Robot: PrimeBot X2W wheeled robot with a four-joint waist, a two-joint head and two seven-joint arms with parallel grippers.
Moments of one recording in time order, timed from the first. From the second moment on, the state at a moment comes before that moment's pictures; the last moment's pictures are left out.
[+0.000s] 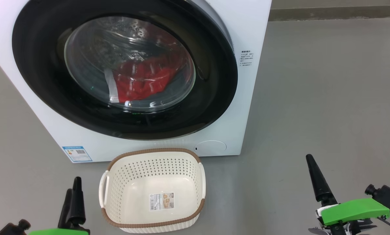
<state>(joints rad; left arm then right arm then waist) -0.02 0.02 0.01 0.19 -1.08 -0.13 -0.06 -0.07 -0.10 0.04 0.20 1.22 0.13 -0.06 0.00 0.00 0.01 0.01</state>
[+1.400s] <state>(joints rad) -0.03 0.03 -0.03 0.17 -0.44 -0.11 -0.18 -0.12 -0.12 0.08 0.27 0.50 0.13 -0.18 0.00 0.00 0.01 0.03</state>
